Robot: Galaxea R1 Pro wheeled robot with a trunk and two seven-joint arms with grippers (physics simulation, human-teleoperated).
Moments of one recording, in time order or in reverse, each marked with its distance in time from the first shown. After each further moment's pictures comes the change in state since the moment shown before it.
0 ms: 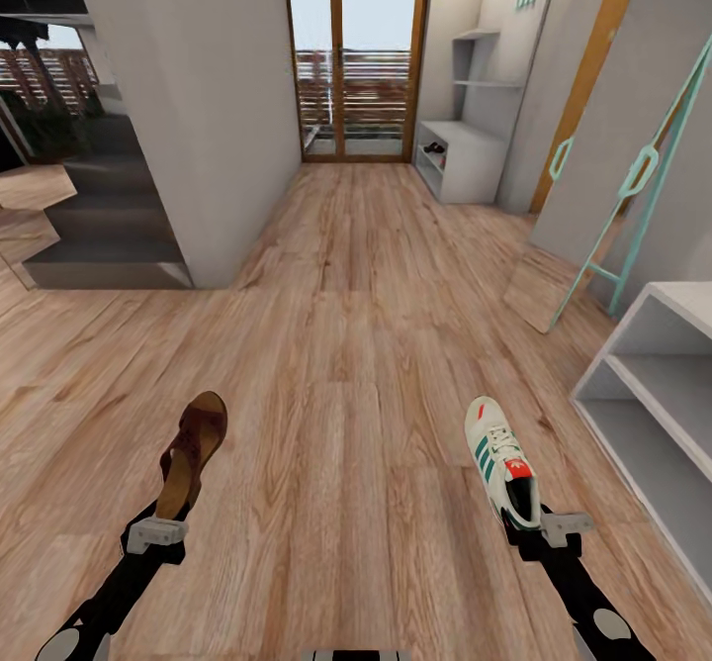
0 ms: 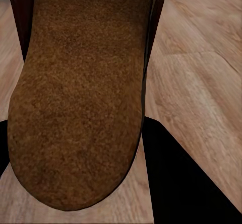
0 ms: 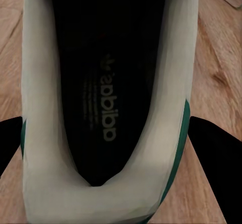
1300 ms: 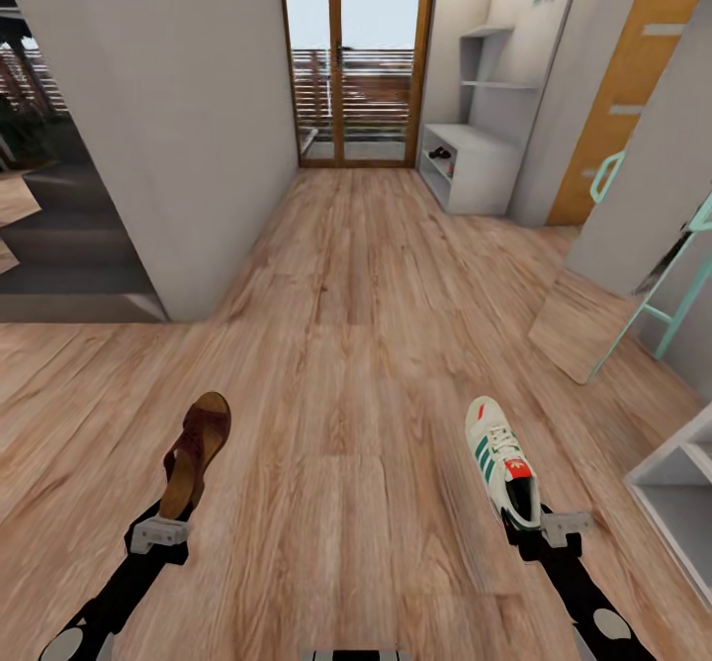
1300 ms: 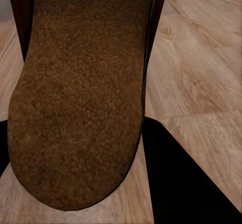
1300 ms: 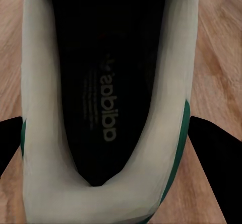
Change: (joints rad) left arm 0.000 -0.004 -0.011 0.000 -0.002 -0.001 0.000; right arm 0.000 0.000 0.000 0.000 0.000 0.001 -0.001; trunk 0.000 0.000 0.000
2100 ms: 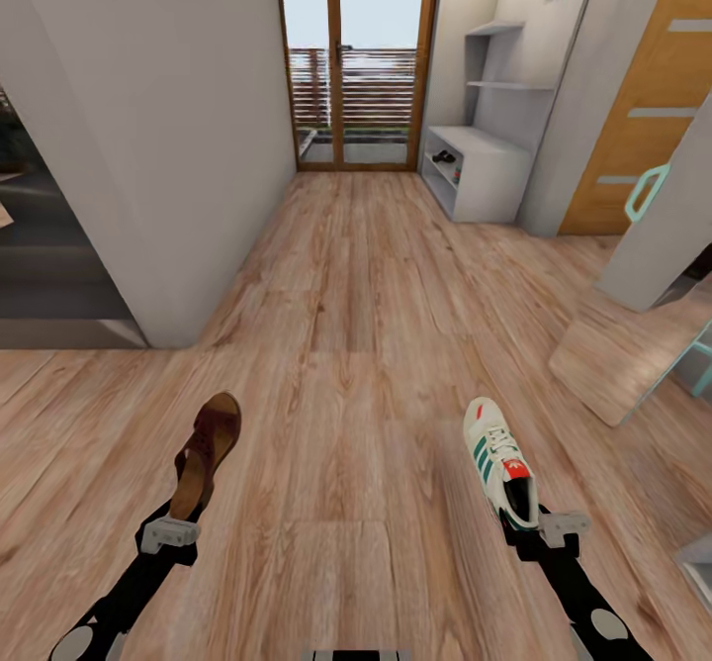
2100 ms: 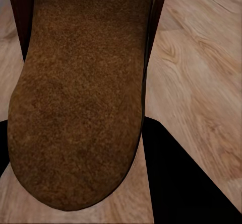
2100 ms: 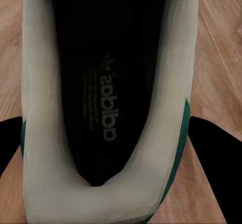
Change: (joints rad) left arm 0.000 -0.008 -0.036 0.000 -0.002 0.000 0.001; right arm 0.000 0.007 0.000 0.001 0.000 0.000 0.000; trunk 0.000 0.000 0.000
